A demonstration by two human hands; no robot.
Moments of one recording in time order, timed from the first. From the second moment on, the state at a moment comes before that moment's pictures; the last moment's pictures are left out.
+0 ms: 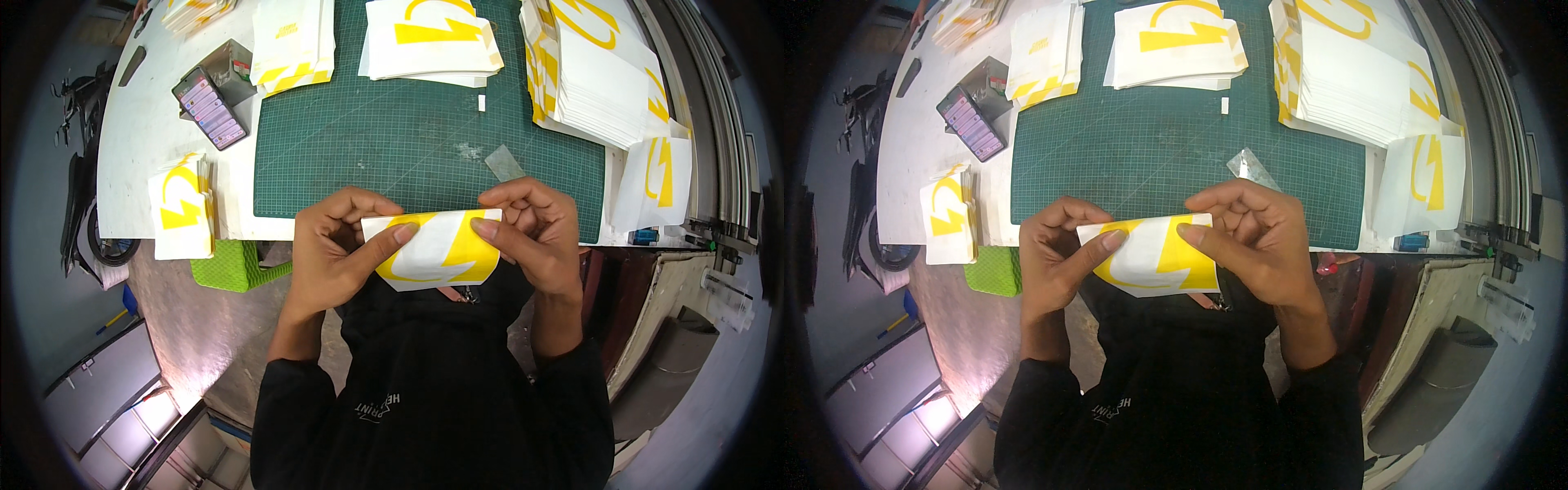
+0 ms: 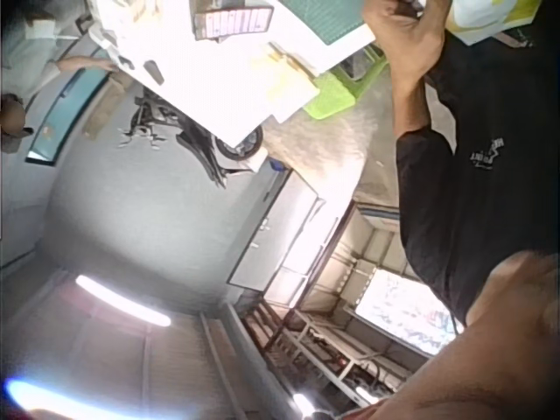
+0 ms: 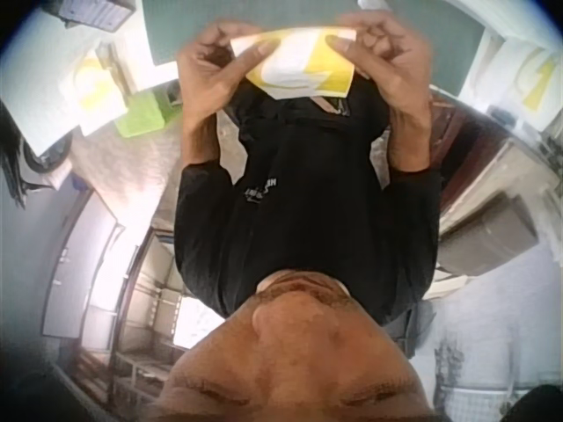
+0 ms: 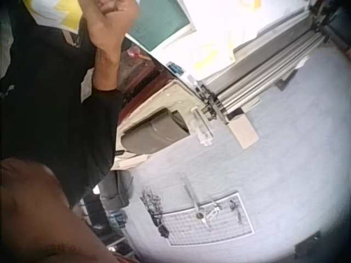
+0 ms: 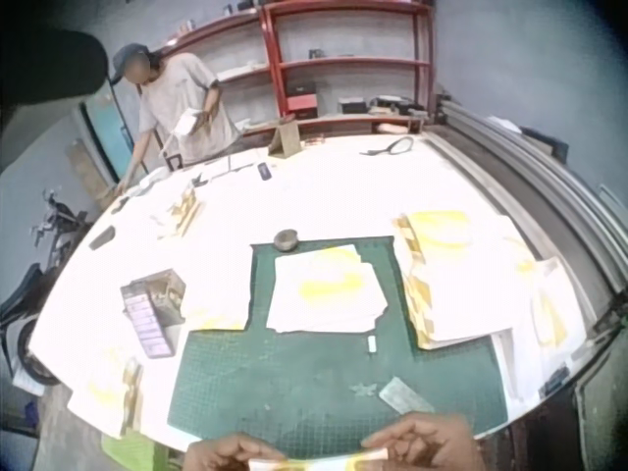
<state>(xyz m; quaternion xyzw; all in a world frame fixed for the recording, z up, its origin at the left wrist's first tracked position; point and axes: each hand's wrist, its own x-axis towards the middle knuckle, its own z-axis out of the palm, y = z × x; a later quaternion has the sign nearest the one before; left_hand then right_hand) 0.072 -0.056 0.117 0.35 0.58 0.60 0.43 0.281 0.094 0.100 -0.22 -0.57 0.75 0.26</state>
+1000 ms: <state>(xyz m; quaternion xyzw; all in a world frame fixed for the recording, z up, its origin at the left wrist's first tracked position) -0.019 -0.075 0.072 0.33 0.70 0.51 0.38 0.256 0.103 0.031 -0.31 -0.64 0.68 0.20</state>
